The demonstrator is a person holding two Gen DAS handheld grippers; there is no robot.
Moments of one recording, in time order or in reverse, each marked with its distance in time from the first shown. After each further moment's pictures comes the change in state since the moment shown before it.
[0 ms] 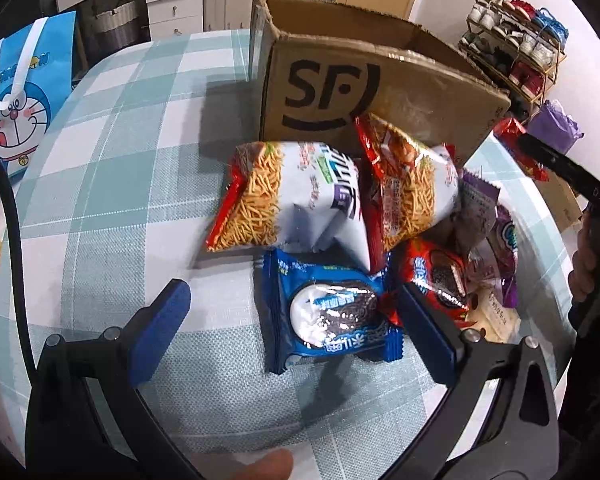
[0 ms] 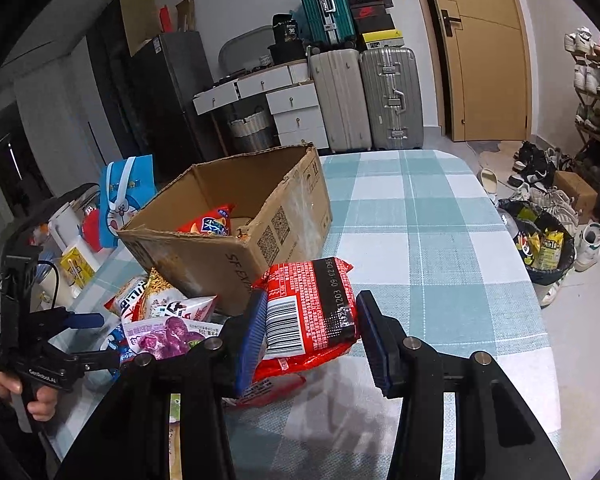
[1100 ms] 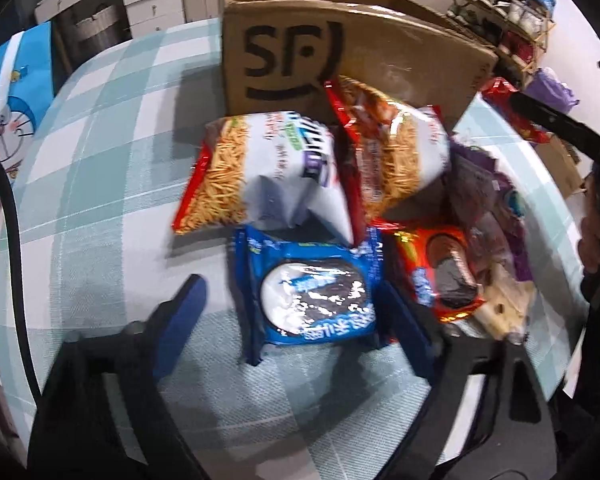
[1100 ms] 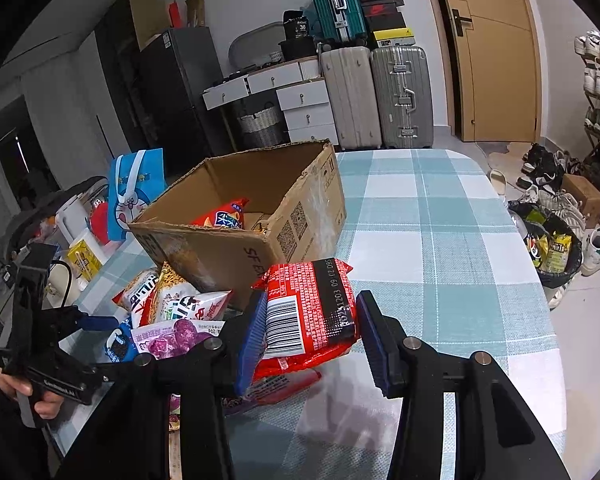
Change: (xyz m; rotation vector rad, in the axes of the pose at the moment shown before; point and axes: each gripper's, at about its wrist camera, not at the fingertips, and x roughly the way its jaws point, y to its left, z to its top) left arm 0.009 -0.016 -0.008 0.079 0.043 -0.008; right arm 0.004 0.006 -0.002 -0.016 0.015 0.029
